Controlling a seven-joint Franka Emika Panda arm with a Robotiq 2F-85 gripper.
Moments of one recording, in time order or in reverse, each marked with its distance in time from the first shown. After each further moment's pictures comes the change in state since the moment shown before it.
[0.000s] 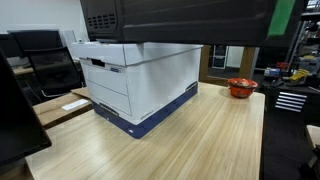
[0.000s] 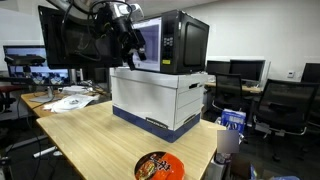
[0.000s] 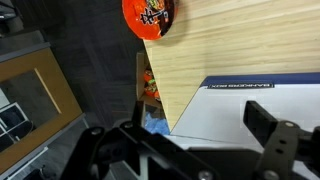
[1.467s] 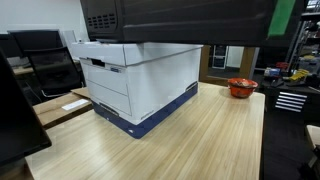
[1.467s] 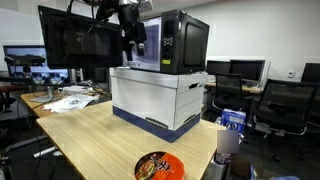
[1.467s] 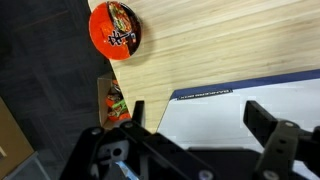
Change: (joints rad) arm -0.005 0.056 -0.056 0.190 0.305 -0.203 -0.216
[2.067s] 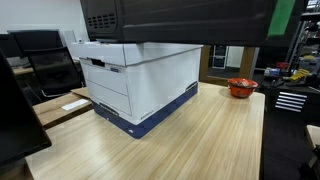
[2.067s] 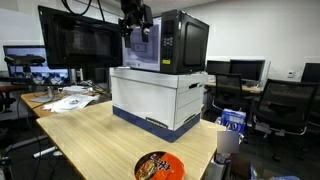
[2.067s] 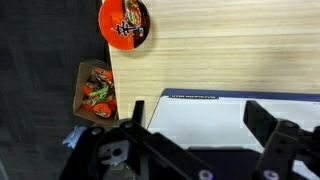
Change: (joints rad) arm -0.009 -0.007 -0.059 0.119 0.072 -0.120 -0.336
